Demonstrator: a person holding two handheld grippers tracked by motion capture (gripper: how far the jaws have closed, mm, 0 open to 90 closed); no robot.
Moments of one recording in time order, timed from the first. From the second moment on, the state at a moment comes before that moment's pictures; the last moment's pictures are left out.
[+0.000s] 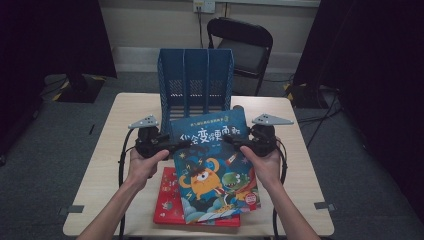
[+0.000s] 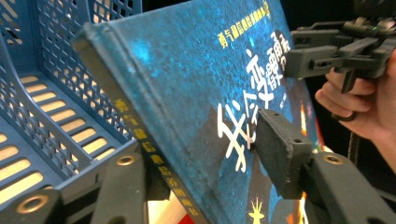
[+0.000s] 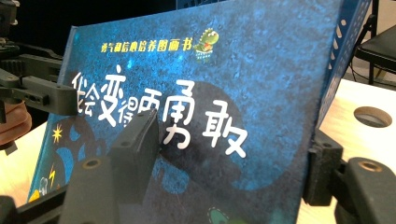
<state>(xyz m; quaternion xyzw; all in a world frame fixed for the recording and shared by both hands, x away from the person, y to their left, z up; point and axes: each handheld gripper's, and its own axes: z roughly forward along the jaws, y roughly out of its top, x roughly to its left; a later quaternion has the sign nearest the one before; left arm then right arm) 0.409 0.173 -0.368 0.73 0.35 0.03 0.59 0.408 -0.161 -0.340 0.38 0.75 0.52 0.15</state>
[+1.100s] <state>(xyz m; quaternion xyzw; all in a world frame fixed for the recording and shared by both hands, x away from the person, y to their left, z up) 0.373 0.176 -0.312 0.70 0.25 0.11 0.66 0.378 -0.167 -0.305 0.32 0.72 0.57 0.21</state>
